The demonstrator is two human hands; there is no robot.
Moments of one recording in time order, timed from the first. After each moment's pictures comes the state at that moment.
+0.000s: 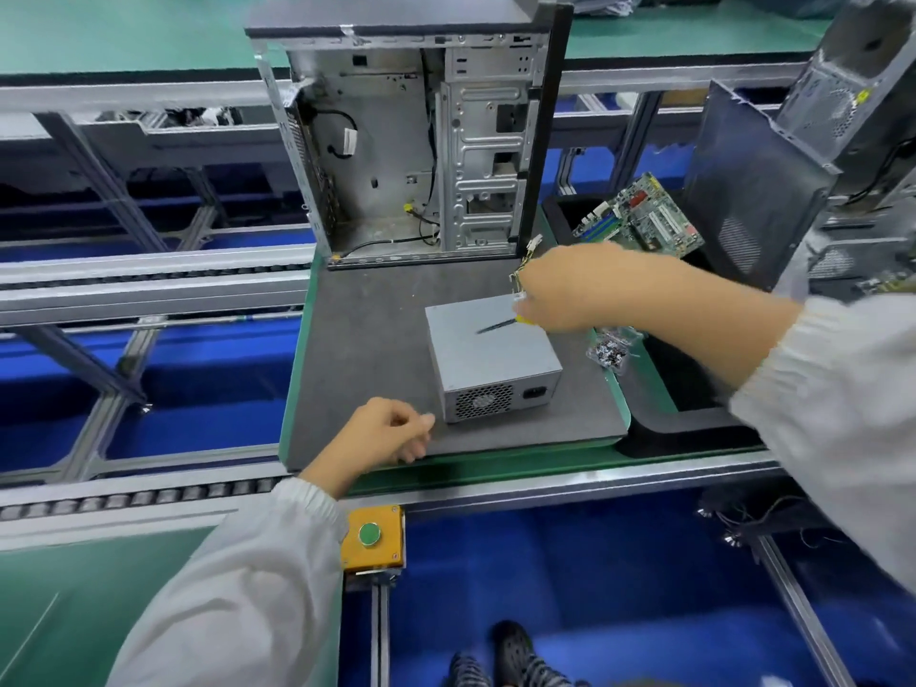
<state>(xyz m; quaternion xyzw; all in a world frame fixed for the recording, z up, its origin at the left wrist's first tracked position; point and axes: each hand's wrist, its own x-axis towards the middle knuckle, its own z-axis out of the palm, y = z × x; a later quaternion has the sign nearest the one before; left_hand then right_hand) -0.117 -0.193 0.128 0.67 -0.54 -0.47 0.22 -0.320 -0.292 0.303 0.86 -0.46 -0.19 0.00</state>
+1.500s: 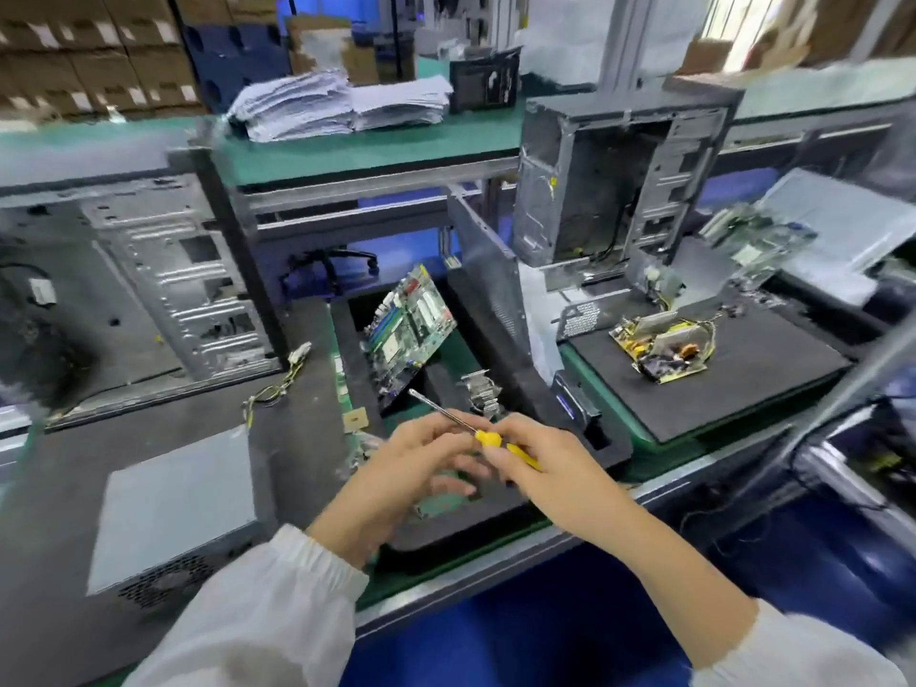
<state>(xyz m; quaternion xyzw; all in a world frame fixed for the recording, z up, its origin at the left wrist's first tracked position) -0.345 -0.270 0.218 0.43 -0.50 -0.67 0.34 -0.528 -0.251 0.216 0.73 -0.54 0.26 -0.33</state>
